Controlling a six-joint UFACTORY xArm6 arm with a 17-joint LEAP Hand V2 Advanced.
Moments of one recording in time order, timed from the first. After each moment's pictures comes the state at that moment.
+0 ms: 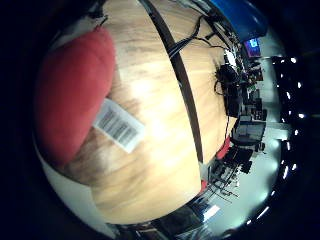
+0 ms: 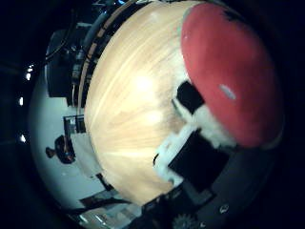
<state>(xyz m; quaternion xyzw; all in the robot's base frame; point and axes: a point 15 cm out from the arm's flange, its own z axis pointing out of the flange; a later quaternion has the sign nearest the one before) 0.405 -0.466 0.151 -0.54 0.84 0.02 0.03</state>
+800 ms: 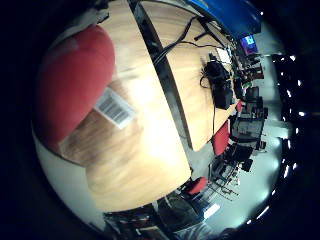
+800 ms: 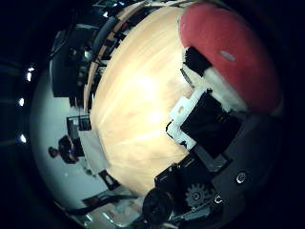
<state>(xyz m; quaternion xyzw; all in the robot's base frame) 0.383 -0.451 0.221 -0.54 0.84 0.02 0.06</state>
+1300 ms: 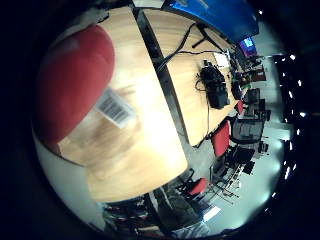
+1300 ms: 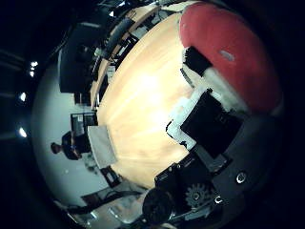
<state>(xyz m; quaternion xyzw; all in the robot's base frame) 0.370 -0.432 0.286 -0.55 0.83 0.01 0.06</state>
